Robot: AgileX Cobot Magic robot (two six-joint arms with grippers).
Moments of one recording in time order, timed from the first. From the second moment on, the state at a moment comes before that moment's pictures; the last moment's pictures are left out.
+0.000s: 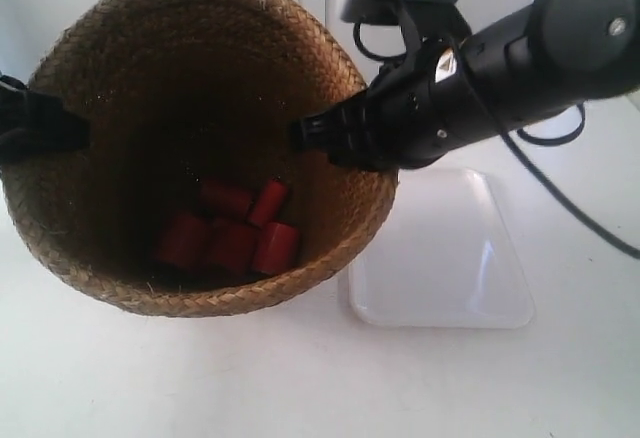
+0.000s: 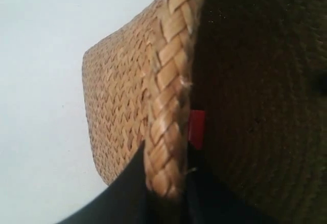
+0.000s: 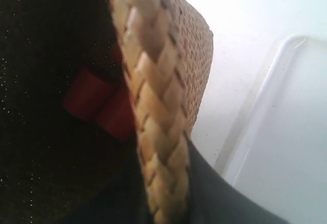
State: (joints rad) left arm -0.14 0.98 -0.85 -0.61 0.64 0.37; right arm 0.48 1.40 -1.11 0.23 0.55 0.03
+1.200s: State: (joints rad) left arm -0.11 0.94 -0.92 -0.56 0.76 0.33; right arm 0.60 1.36 -1.19 0.07 0.63 0.12
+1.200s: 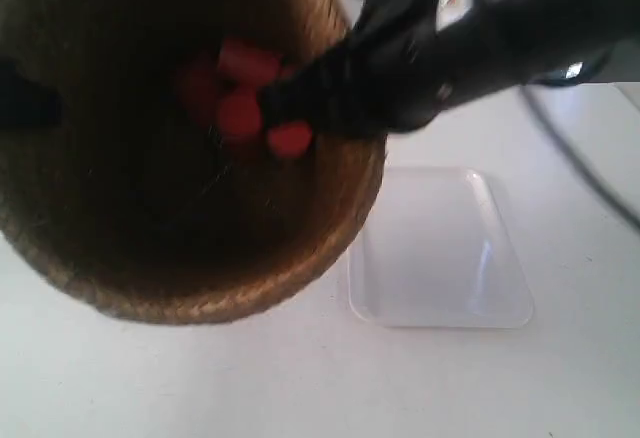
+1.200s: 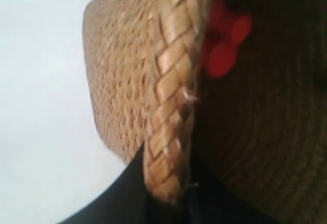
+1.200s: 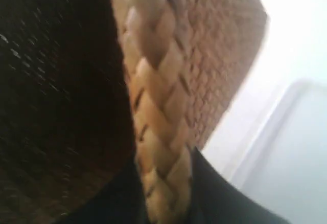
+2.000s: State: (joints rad) left arm -0.10 0.91 -1.01 -0.60 0.80 0.43; right arm 0.62 1.36 -1.21 0.09 0.64 0.13
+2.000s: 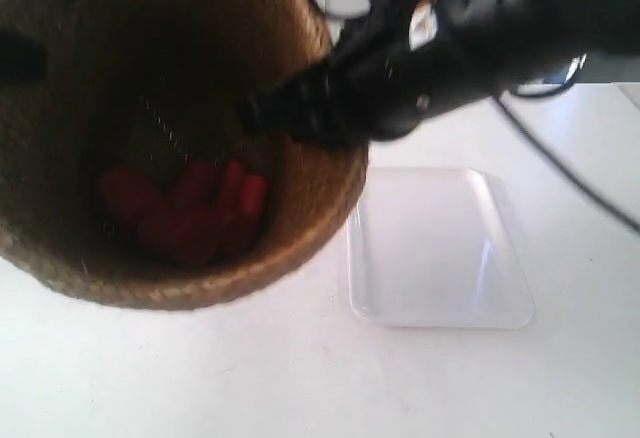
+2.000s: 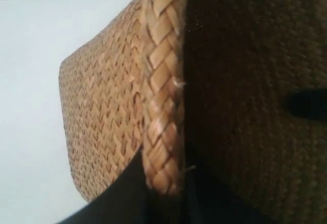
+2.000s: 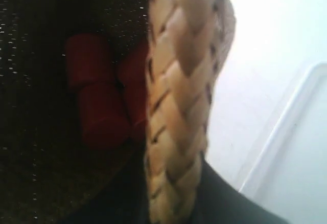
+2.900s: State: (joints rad) left arm -0.09 0.90 -0.97 -0.57 0.81 0.43; right arm 0.67 1.37 -1.19 0.01 0.66 0.19
